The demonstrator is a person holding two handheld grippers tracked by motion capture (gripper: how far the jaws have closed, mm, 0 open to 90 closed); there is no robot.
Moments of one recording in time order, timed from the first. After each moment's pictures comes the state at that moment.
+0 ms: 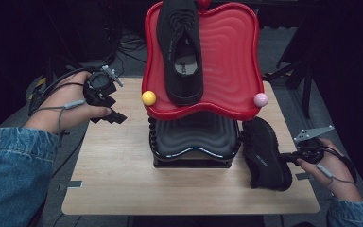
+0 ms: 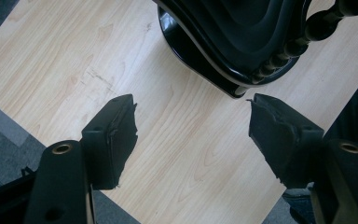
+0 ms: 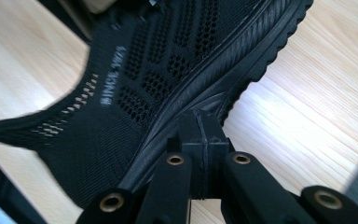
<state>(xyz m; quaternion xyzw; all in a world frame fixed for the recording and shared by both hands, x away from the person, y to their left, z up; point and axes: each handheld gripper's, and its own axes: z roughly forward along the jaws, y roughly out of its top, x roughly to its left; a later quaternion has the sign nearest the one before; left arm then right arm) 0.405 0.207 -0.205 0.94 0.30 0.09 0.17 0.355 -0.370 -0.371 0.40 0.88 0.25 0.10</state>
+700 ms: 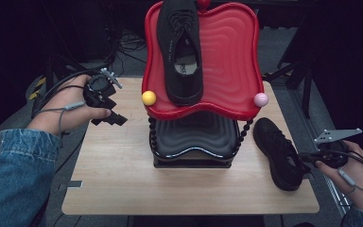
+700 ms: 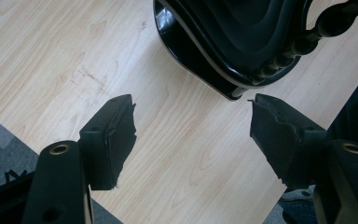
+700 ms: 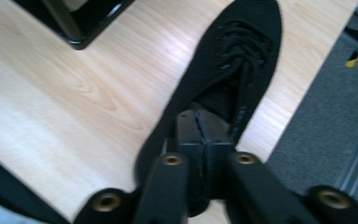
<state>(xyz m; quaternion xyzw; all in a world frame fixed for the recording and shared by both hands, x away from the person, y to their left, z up) 0.409 0.212 -0.219 0.93 0.30 0.07 0.18 0.324 -0.389 -0.333 0.41 0.87 0.24 0.16</state>
